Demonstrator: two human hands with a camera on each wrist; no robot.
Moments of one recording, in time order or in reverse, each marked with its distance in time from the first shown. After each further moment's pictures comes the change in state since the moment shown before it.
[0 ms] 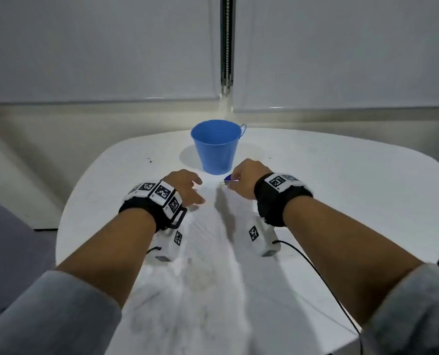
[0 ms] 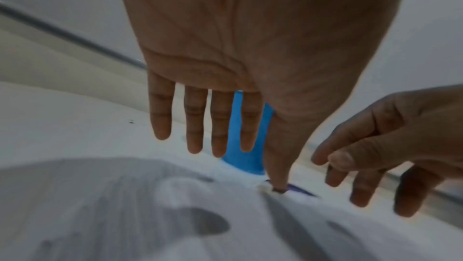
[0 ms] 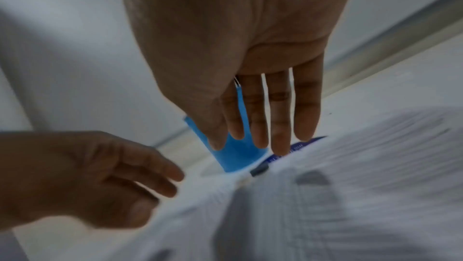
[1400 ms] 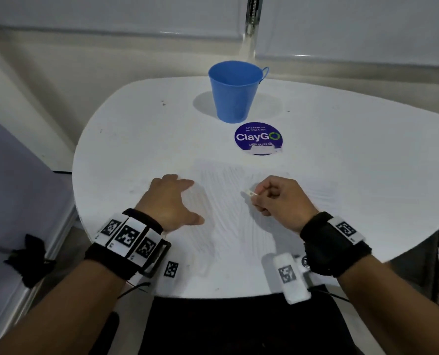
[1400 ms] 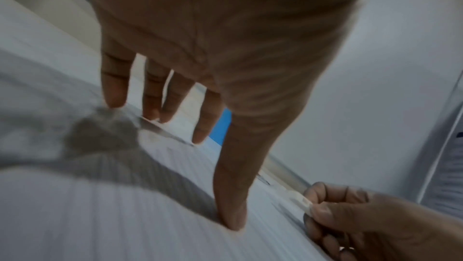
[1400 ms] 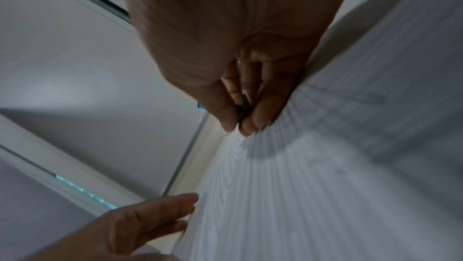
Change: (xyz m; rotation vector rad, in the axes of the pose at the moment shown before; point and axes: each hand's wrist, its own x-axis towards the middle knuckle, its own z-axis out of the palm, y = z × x) left_hand -0.141 -0.046 0.070 -0.080 -0.086 -0.110; right_hand -0.151 0.045 0.072 0.856 -0.071 0.038
